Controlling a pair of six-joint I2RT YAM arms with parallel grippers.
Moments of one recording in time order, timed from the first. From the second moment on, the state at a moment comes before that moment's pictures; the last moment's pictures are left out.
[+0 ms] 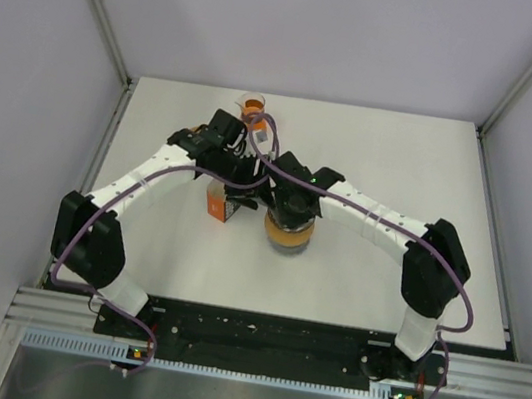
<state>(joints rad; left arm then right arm) -0.45 1.56 1.32 -0.75 0.56 -0.48 0.88 1.83 1.48 -0.81 0.17 0.40</state>
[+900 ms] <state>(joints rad) -0.46 1.63 1.33 -0.72 0.61 -0.52 0.88 1.87 1.57 -0.88 0.21 0.38</state>
